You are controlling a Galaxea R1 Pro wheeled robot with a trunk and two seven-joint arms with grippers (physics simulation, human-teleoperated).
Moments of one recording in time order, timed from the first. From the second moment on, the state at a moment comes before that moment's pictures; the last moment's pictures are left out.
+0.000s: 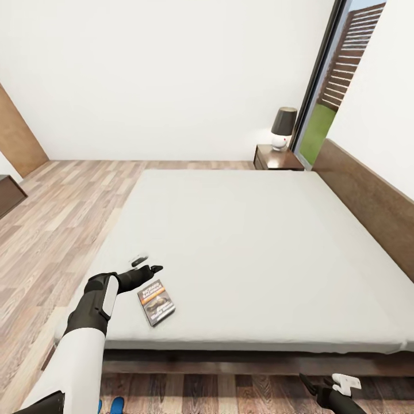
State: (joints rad) left arm -0.77 -0.09 0.45 -0.89 0.03 0.76 -0.34; right arm -0.51 -0.30 -0.06 0.08 -0.41 -0.38 0.71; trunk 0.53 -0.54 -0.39
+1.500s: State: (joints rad) left arm -0.76 -0.09 0.45 -0.89 0.03 0.76 -0.34; right arm -0.52 -0.30 -0.06 0.08 -0.41 -0.38 0.71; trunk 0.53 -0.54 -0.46
